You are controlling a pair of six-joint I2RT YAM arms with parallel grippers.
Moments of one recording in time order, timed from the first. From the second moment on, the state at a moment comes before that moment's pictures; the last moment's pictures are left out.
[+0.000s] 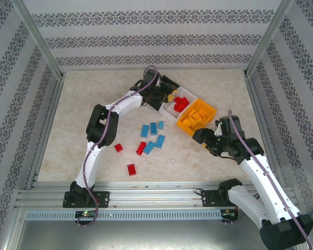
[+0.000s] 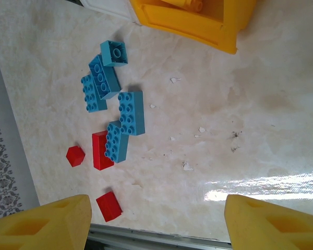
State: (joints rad) left arm -0.48 2.36 1.96 -0.19 0.52 -1.39; right arm 0.25 0.82 0.78 -0.89 -0.38 0.87
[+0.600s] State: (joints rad) left arm -0.48 2.34 1.96 -0.28 0.52 -1.31; right arm 0.25 0.86 0.78 -0.87 -0.39 0.87
